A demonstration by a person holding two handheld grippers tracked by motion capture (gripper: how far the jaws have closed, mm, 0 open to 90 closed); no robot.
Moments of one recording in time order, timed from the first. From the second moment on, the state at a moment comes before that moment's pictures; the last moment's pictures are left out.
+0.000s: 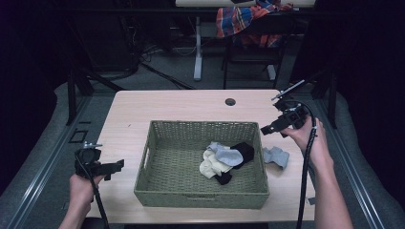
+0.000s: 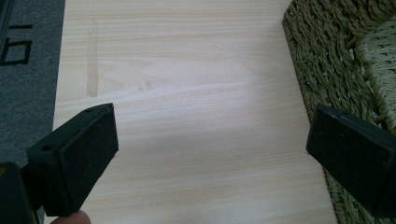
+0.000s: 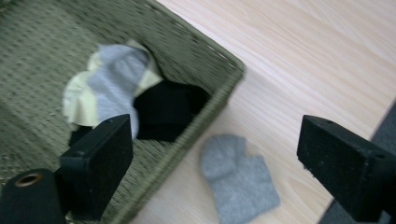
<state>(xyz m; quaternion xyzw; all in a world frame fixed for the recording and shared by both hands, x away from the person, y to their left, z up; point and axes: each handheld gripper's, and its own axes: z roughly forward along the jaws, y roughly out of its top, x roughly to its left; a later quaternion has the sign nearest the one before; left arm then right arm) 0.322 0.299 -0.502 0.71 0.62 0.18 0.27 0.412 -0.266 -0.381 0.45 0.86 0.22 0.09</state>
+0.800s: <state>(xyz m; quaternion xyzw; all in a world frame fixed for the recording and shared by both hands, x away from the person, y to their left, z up) 0.322 0.298 -0.502 0.71 0.62 0.18 0.27 0.412 -0.160 -0.413 0.34 0.92 0.20 0.07</state>
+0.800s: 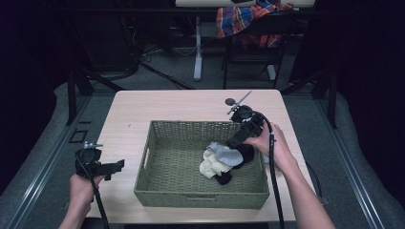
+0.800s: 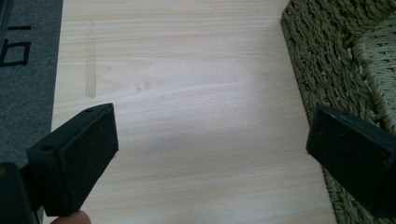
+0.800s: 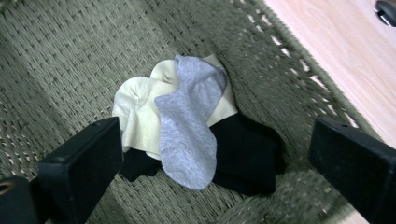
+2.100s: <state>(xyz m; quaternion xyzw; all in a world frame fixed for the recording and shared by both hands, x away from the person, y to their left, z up) 0.320 0.300 -0.502 0.71 0.62 0.18 0.27 0.426 -0.122 -0.469 0.31 0.94 0.10 0.05</state>
